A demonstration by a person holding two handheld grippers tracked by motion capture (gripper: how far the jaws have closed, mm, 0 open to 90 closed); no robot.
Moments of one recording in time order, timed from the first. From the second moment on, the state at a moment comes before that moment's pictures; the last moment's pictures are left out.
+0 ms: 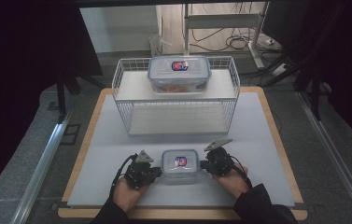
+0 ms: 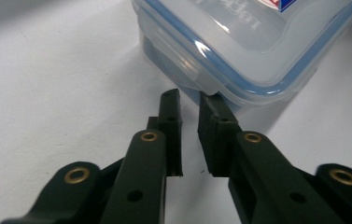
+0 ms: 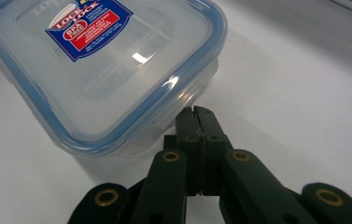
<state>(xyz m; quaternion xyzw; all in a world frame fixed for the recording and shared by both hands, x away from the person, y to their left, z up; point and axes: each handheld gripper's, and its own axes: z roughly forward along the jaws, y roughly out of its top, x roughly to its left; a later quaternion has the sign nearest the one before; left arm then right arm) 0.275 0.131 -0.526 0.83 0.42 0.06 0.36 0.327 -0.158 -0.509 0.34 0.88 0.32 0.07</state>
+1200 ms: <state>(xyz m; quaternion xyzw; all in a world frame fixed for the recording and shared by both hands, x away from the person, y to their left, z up) 0.251 0.176 -0.519 0.80 0.43 0.12 0.40 0.310 -0.197 -0.501 0.31 0.87 0.38 0.09</state>
